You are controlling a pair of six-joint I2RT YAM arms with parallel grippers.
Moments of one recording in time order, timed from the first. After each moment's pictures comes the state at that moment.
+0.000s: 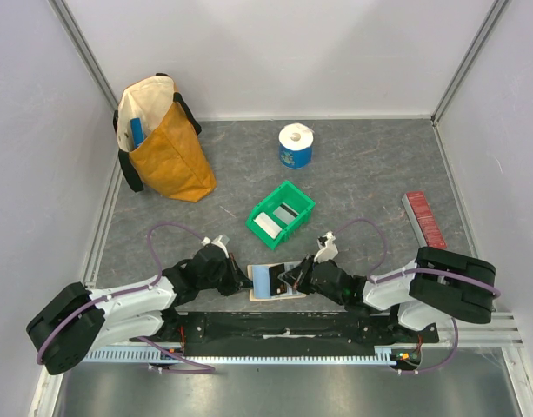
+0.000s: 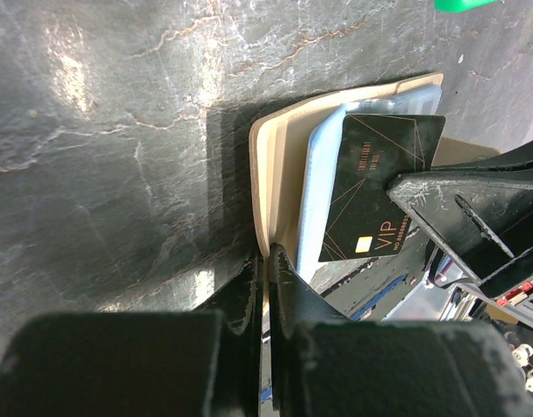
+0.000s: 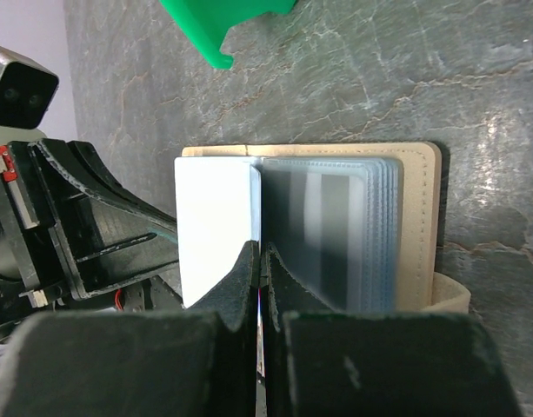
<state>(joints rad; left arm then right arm) -0.82 1.02 0.17 0.08 0.16 -1.16 1.17 1.45 0.20 0.75 0.29 1.26</state>
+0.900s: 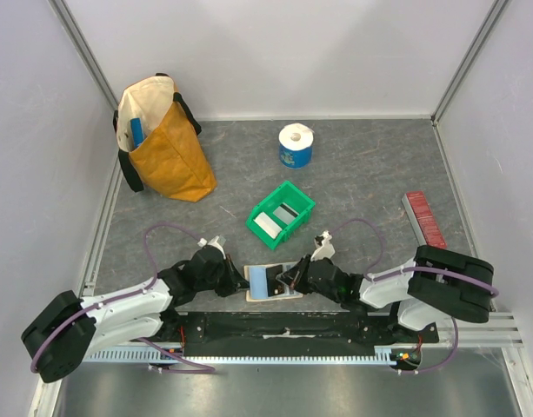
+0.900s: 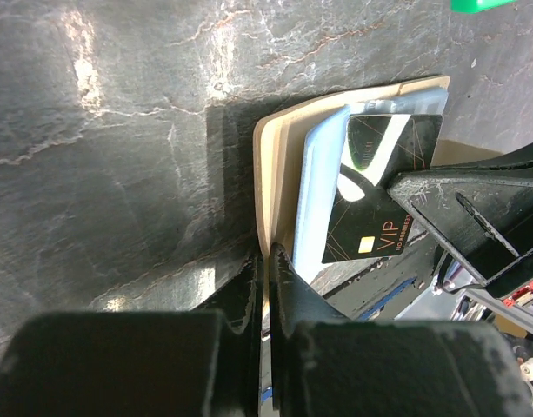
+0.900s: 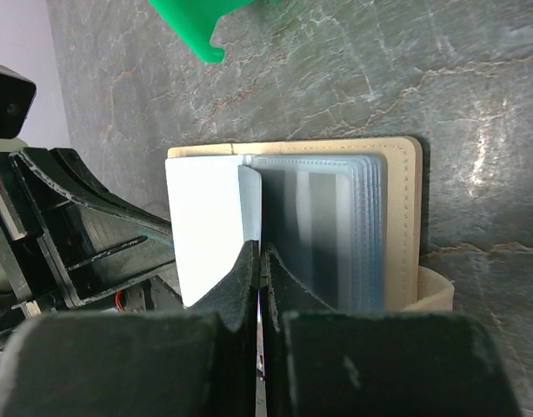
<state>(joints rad) -0.82 0.94 0.17 -0.02 0.13 -1.15 1.17 1.46 0.24 0.68 0.28 1.29</state>
